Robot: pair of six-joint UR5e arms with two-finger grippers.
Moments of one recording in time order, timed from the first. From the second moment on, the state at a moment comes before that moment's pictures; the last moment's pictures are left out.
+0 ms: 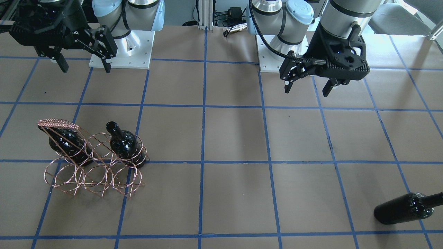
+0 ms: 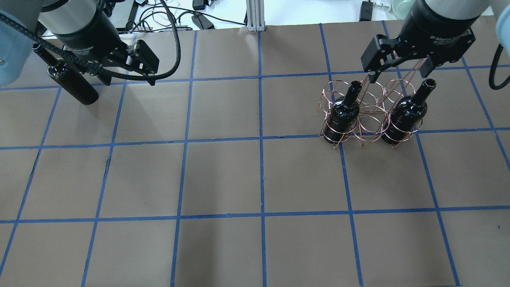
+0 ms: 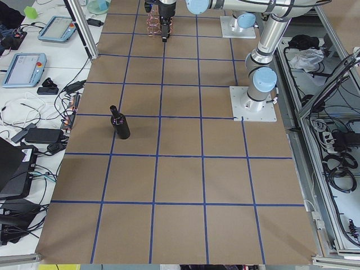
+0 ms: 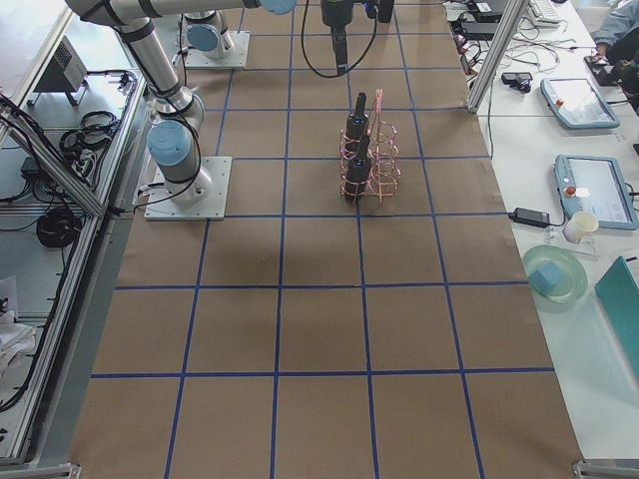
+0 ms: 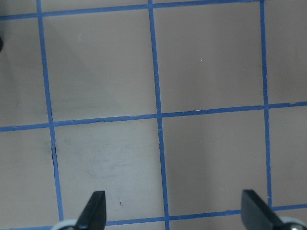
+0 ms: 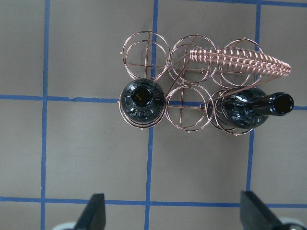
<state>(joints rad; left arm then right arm) -1.56 -1.56 -1.53 -1.53 1.55 0.08 1.55 -1.66 1.55 -1.56 -1.59 -0.07</state>
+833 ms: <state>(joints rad) -1.55 -1.56 -1.54 -1.53 1.56 0.09 1.55 -1.66 1.55 -1.56 -1.59 -0.07</state>
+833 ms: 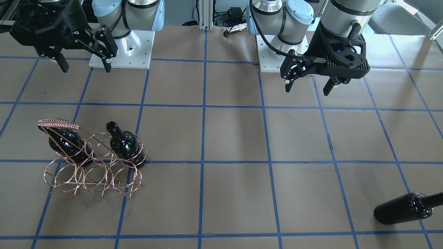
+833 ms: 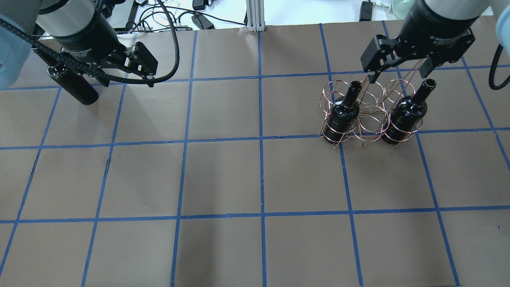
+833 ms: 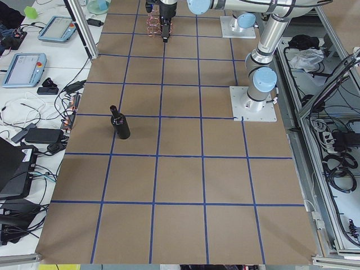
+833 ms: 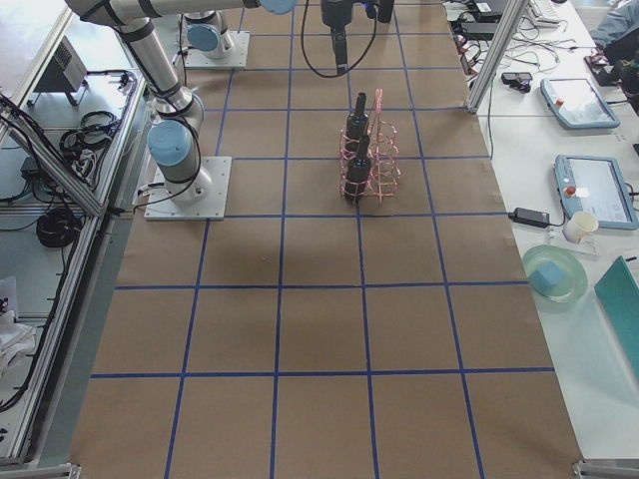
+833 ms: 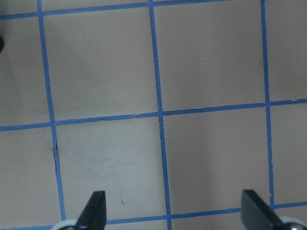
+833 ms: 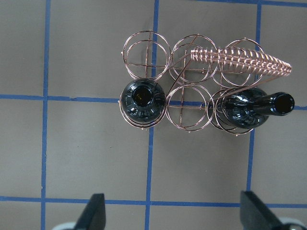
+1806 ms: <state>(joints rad) -1.49 -1.58 -1.53 -1.49 1.55 0.09 1.55 -1.66 1.55 -1.56 -1.59 -0.07</state>
